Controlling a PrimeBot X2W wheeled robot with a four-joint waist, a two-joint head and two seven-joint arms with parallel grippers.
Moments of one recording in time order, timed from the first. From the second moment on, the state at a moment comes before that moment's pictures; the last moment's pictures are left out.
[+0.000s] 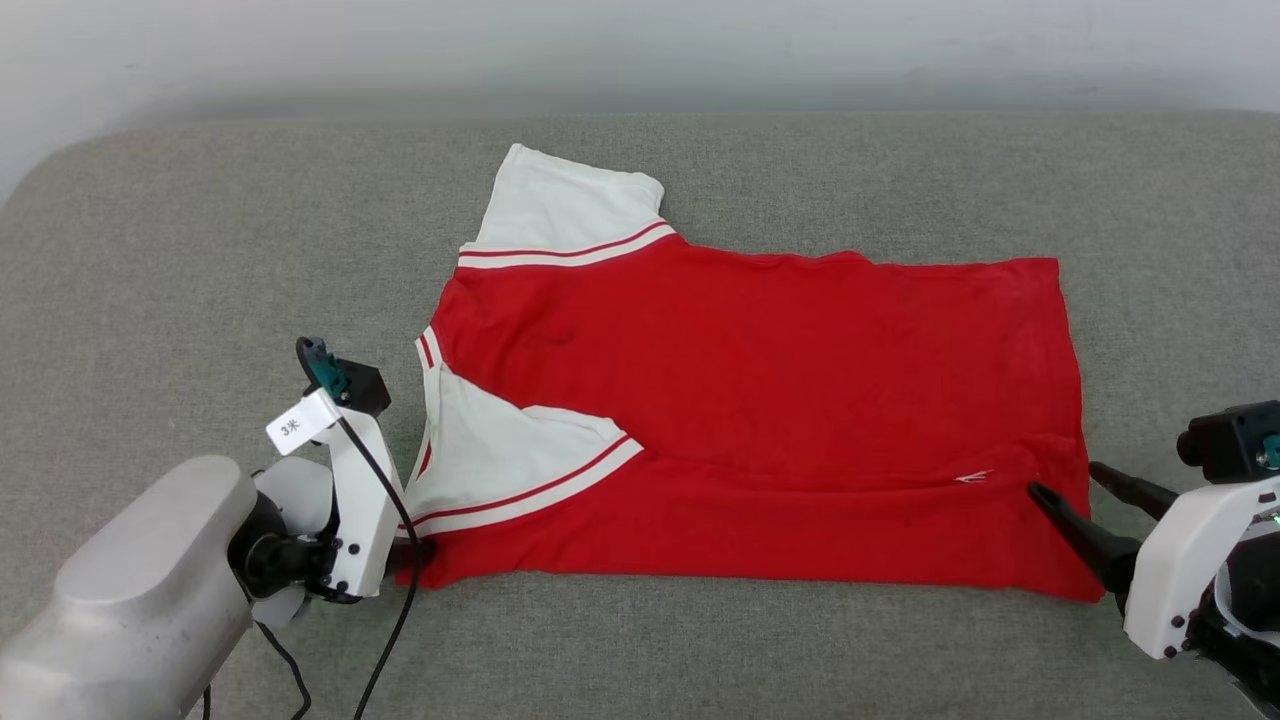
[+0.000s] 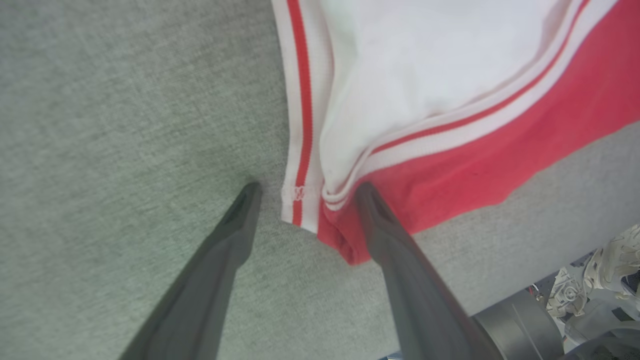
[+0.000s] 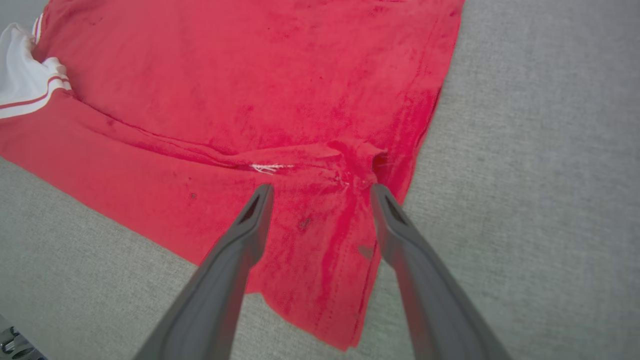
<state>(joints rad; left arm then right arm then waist) -0.73 0.60 -0.92 0.57 -1.05 -0.11 0.78 -0.25 -0.62 0.36 0.20 0.77 0.13 0.31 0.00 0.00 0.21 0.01</state>
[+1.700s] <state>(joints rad) -0.67 0.65 -0.94 0.38 -1.08 -0.12 0.60 -0.28 -0.64 0.35 0.29 0.80 0.13 0.75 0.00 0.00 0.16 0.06</state>
